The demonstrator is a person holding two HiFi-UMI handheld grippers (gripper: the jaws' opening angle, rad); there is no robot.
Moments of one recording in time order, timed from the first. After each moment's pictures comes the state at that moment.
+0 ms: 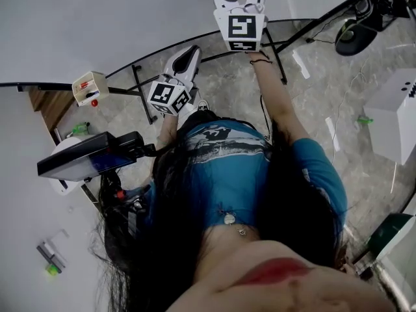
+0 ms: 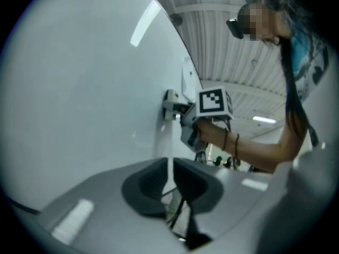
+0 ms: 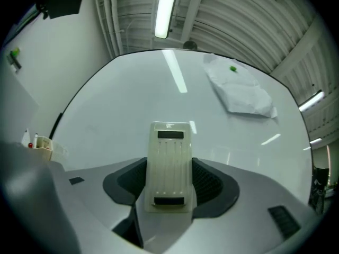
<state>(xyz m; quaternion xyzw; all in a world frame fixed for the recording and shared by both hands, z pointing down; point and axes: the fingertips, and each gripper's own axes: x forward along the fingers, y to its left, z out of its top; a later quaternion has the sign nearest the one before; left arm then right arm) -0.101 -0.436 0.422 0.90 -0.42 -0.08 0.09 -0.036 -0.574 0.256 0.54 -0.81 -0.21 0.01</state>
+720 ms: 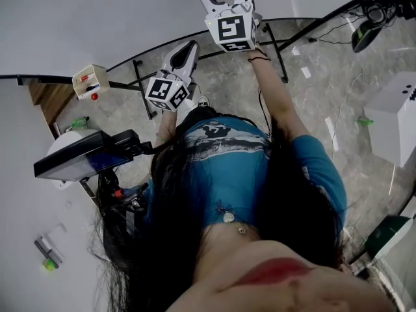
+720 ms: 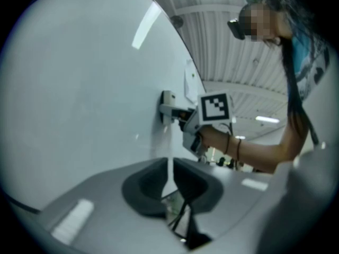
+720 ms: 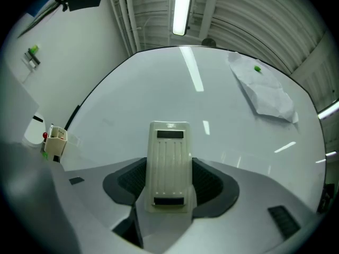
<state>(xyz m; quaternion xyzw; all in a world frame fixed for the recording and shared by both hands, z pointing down) -0.109 -0.441 0.425 0.89 -0.44 -0.08 0.09 -0.072 -0.569 0.289 0.48 -0.84 -0.24 0.07</state>
